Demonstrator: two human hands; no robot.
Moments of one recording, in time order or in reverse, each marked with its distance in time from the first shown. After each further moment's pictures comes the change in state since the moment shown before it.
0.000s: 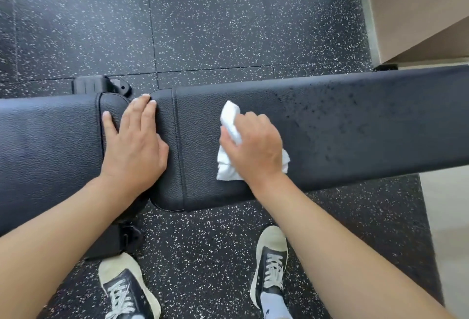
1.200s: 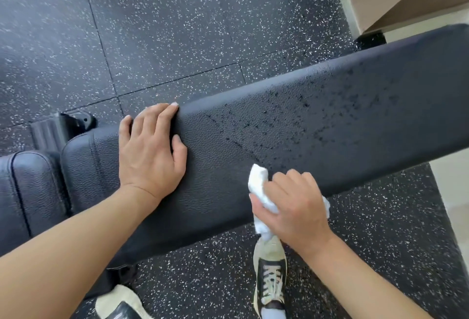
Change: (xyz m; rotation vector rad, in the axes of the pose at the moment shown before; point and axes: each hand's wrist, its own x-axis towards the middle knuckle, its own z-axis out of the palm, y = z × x) left_hand 0.083 0.137 0.038 -0.042 0.086 0.137; right_hand -0.078 0.151 -0.057 0.069 0.035 -0.047
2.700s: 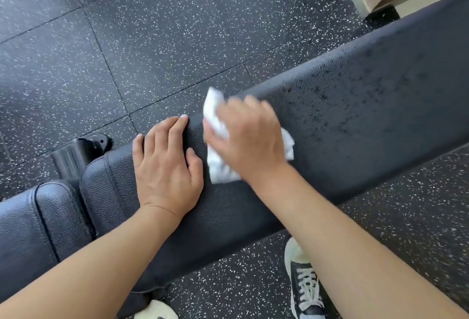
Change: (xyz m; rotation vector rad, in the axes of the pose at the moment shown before) left_hand 0.000 0.001 -0.002 0.007 -0.029 -0.005; right_hand 0.143 -0.052 0.061 -0.018 0.044 0.204
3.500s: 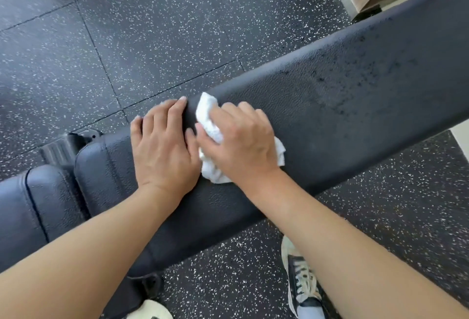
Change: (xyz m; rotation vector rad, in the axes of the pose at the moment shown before) left_hand -0.003 -0.004 0.004 -0.043 0.020 0.004; right_hand -0.041 -0.025 0.004 0.001 0.018 0.010
